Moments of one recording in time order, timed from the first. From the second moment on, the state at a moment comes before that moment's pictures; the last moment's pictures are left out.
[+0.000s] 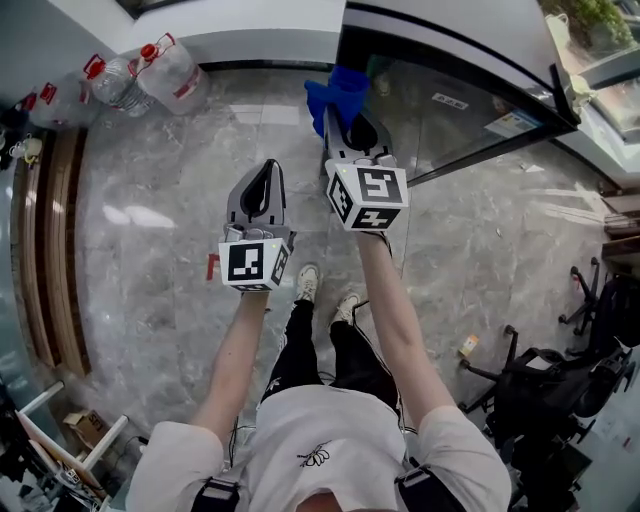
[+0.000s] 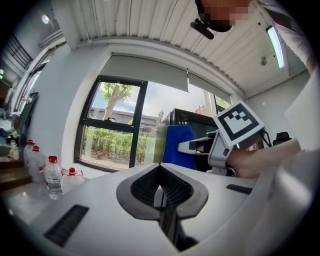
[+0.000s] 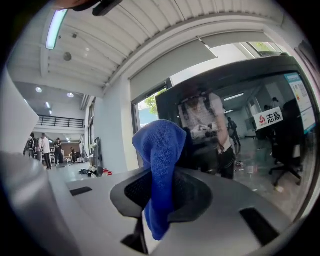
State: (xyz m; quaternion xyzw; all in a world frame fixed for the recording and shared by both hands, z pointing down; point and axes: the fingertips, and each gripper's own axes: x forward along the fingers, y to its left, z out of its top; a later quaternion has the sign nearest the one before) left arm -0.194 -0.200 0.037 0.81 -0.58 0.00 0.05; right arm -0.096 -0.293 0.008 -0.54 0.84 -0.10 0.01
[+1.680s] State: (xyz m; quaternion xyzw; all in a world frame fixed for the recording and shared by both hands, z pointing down) left arm 0.070 -0.204 0.071 0.87 -0.48 0.01 0.06; right arm 0.268 -0.261 0.042 -0.70 0.71 -0.10 0.02
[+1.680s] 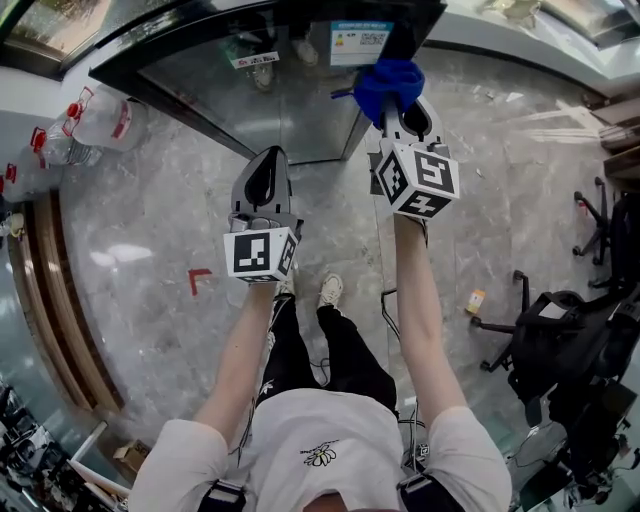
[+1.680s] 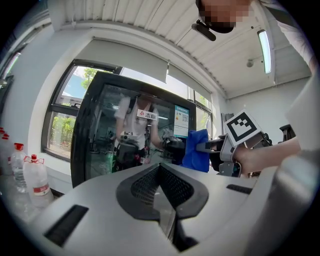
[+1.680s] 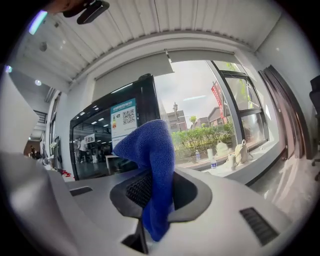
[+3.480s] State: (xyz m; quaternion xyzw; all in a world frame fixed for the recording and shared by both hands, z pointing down) left arm -0.051 -0.264 0.290 0.81 -0.58 -0.08 -0.07; right arm -0.072 -0.305 0.092 -0.47 0.88 0.04 0.10
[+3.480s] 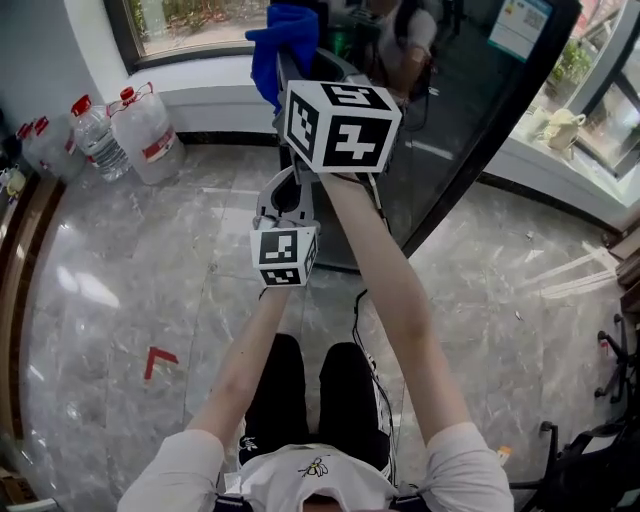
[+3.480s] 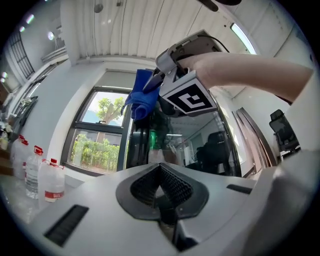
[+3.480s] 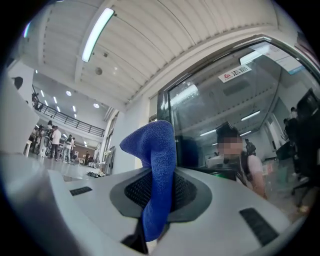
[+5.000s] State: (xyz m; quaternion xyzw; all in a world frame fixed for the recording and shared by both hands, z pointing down) left arm 0.036 -0.252 0.344 0.86 -0.50 -0.08 -0.03; right arm 0.201 -0.274 0.083 -0.64 0.76 0.07 0.06
